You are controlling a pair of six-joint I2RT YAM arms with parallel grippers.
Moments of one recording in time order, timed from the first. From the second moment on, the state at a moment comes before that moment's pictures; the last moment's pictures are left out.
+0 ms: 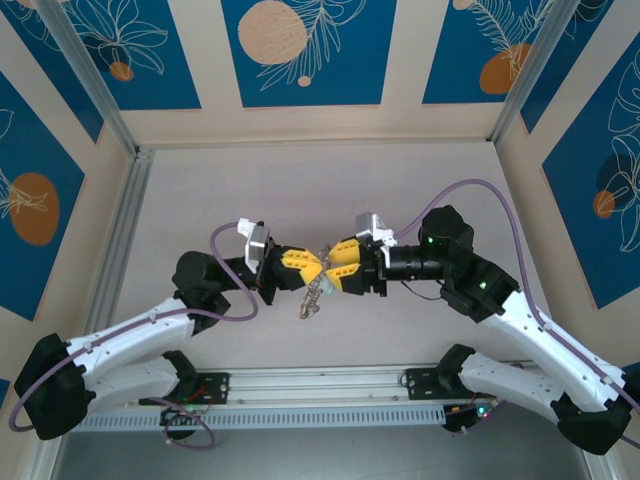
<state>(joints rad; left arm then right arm) -0.84 1.03 0.59 0.96 0.76 -0.58 0.78 0.87 1.00 -0.32 -0.72 0.01</state>
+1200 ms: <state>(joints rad) -0.86 0.88 1.08 -0.45 0.61 0.11 0.82 1.06 1.31 -0.82 -0.68 -0.19</state>
